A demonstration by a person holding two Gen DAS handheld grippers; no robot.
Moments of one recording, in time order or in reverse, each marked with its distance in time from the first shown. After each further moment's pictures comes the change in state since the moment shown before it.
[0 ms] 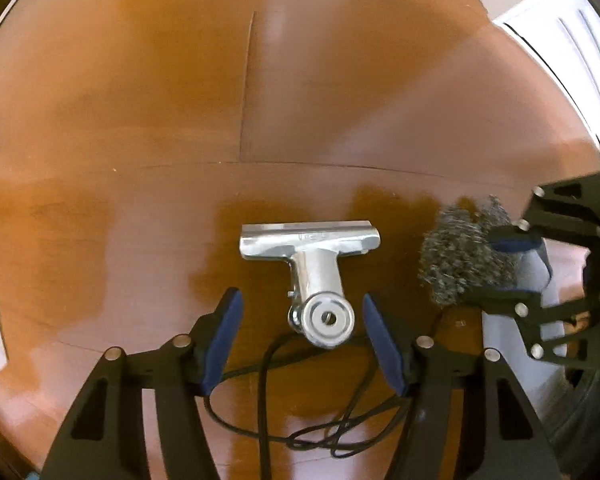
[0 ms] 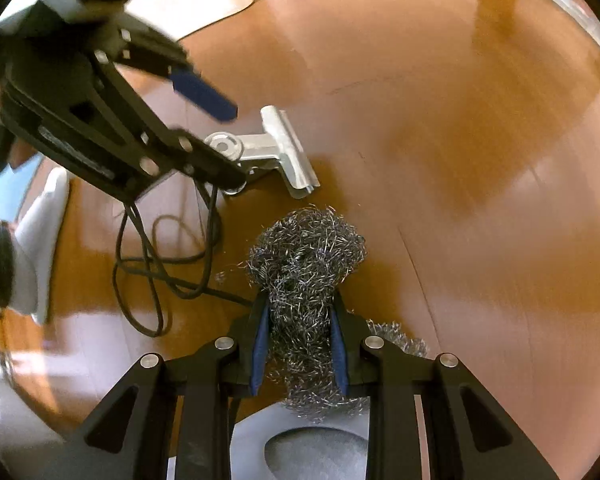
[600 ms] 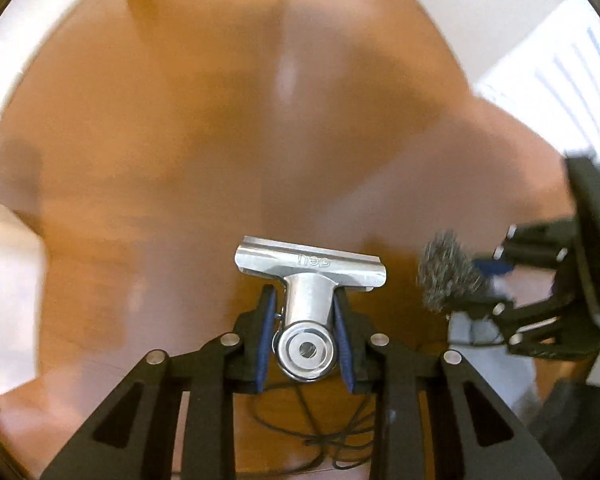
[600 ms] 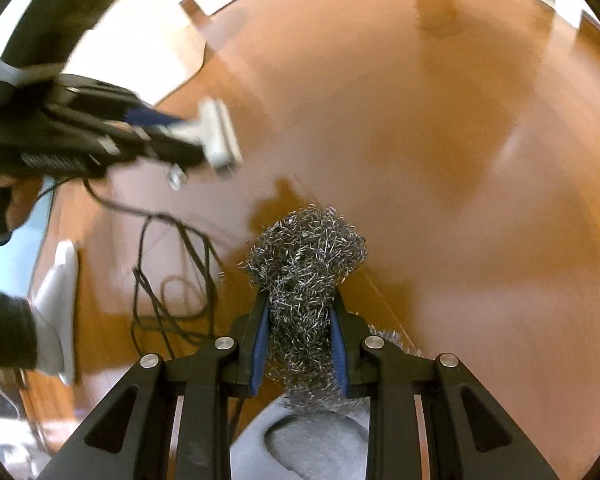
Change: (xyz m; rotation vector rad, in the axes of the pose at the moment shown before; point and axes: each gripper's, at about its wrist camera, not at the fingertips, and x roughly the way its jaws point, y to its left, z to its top) left arm -0.108 -0.007 -0.021 -0.017 -0.273 0.028; right arm -0.018 -0.016 -0.007 0.223 -0.146 0.013
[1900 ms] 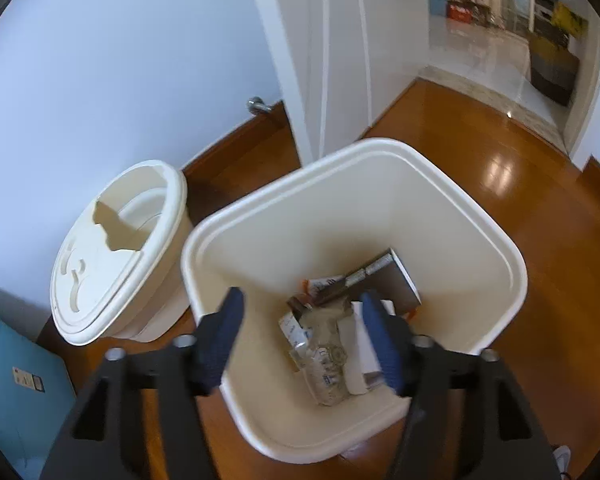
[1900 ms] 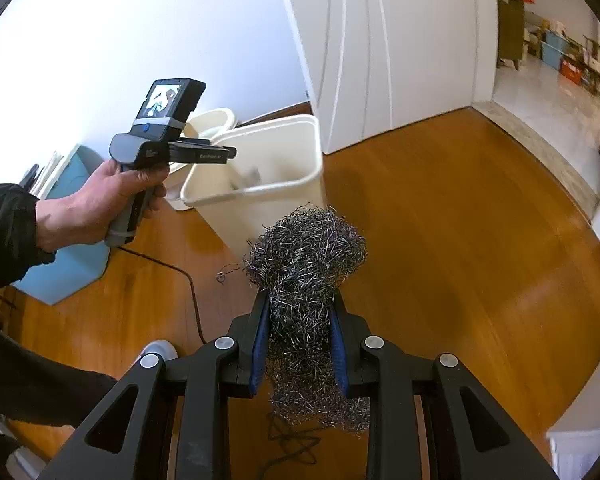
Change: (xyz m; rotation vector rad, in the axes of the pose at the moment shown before) left arm -0.238 0.292 -0.050 -0.586 -0.354 0.592; right arm -0.206 0.240 0.179 -0.322 -0.252 0.012
